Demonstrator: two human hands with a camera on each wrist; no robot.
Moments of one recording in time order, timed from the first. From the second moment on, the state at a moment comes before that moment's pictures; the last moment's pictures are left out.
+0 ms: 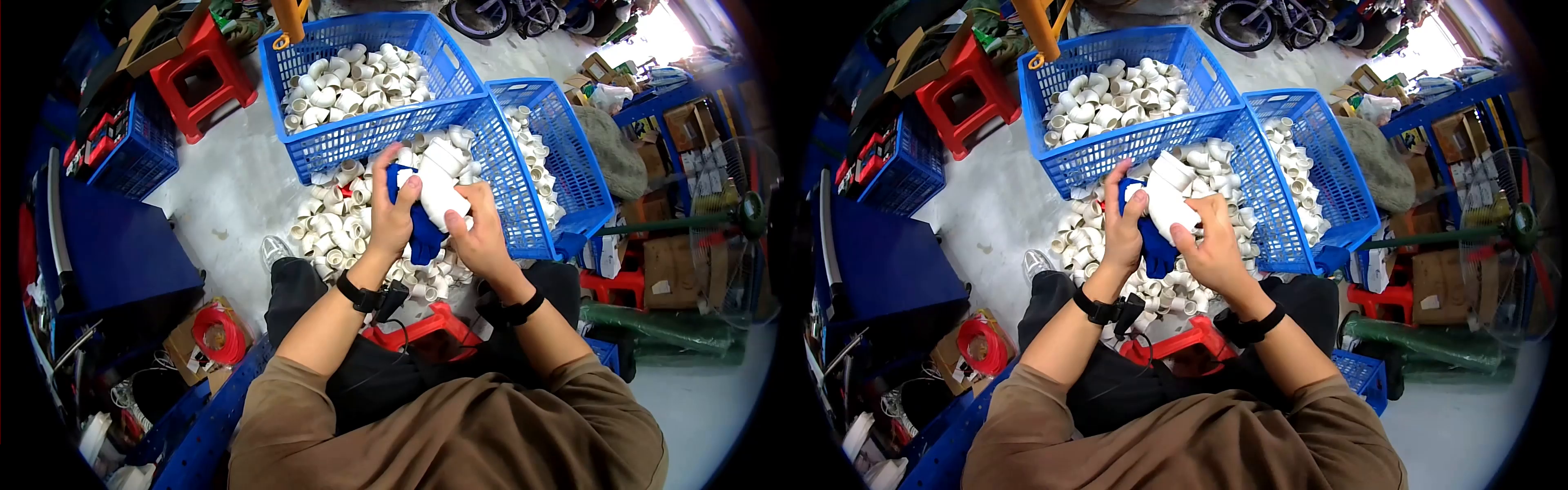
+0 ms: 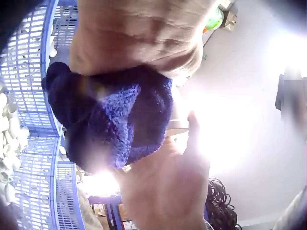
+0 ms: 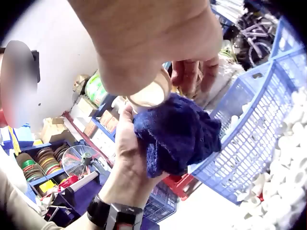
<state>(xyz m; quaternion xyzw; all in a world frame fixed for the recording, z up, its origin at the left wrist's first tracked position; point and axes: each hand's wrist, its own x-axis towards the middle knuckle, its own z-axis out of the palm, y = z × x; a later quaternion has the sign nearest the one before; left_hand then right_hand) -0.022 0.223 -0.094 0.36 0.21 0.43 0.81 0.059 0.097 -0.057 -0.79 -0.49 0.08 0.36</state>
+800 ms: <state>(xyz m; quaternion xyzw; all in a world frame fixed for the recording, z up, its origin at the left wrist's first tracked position) -0.041 0.248 -0.096 0.73 0.12 0.25 0.63 0.071 0.082 -0.027 -0.76 -0.48 -0.14 0.42</state>
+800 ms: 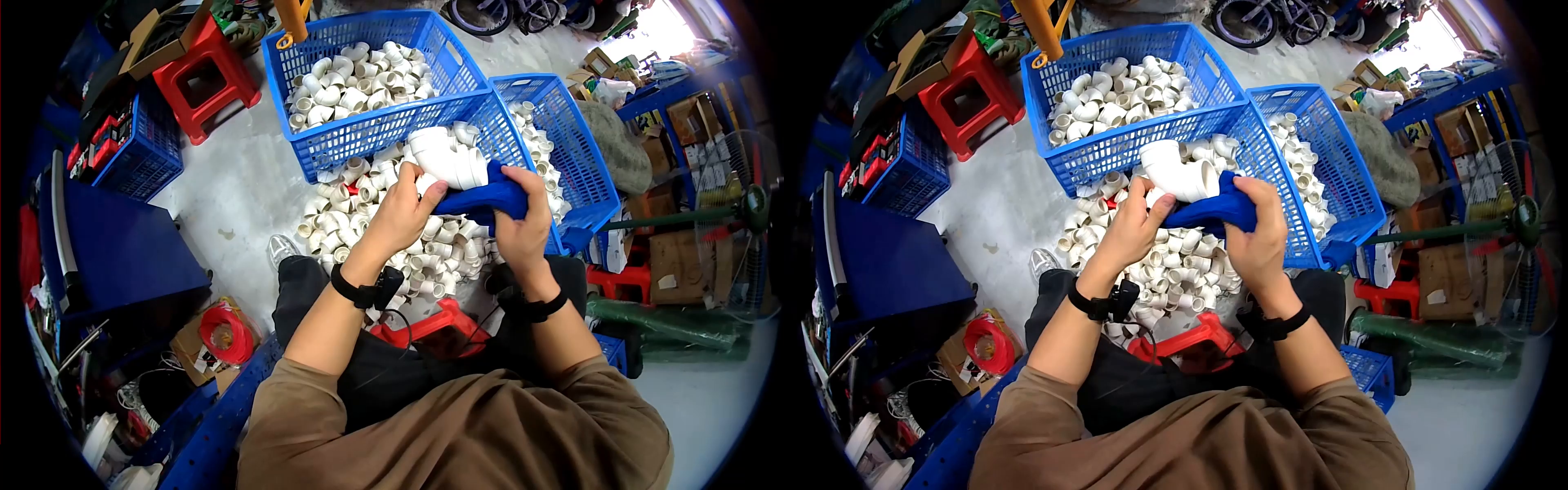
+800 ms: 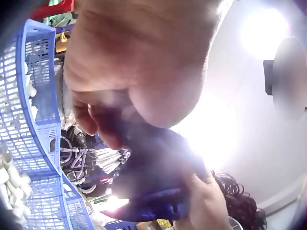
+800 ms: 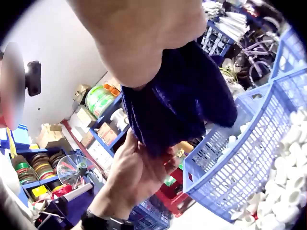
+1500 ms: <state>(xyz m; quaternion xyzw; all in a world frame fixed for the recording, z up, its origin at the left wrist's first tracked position) -0.051 0.232 -0.090 0.75 -0.01 0.12 0.65 0.052 0.093 0.058 -0.81 -0.55 0.00 0.21</state>
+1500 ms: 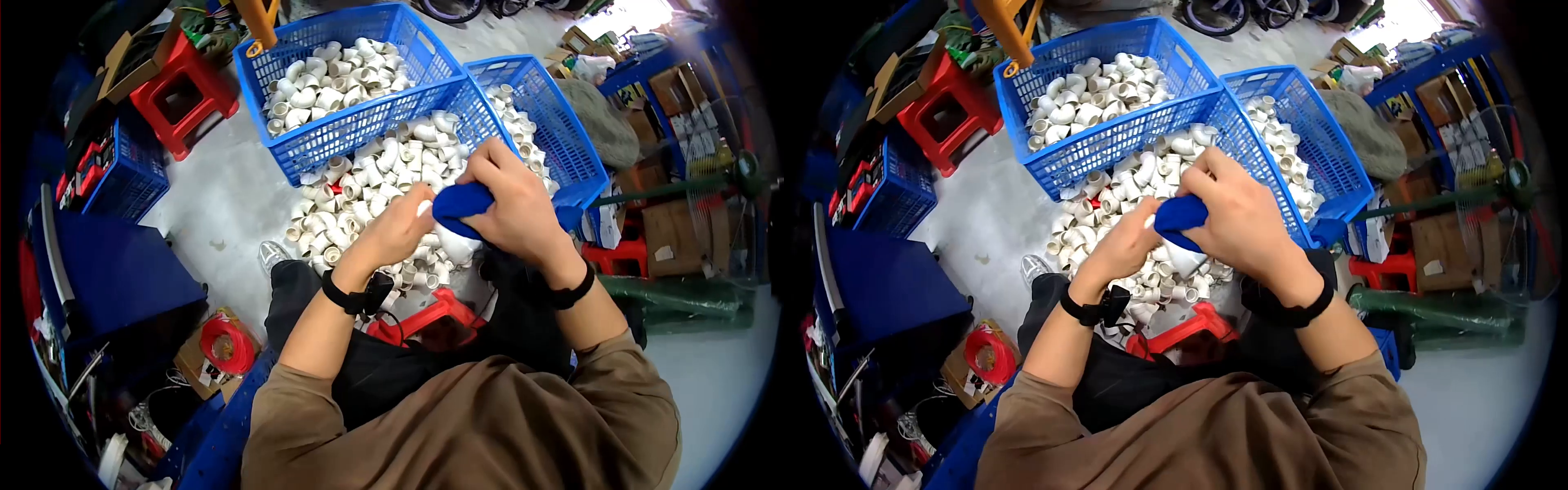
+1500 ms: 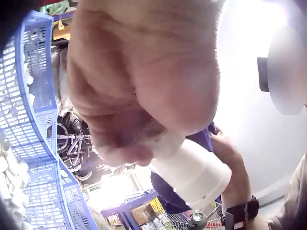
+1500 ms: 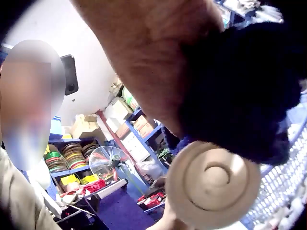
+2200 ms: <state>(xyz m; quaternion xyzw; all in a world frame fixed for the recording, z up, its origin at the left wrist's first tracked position) -0.025 0.213 -0.123 0.74 0.10 0.27 0.61 0.053 0.072 -0.047 -0.63 -0.16 0.30 0.70</state>
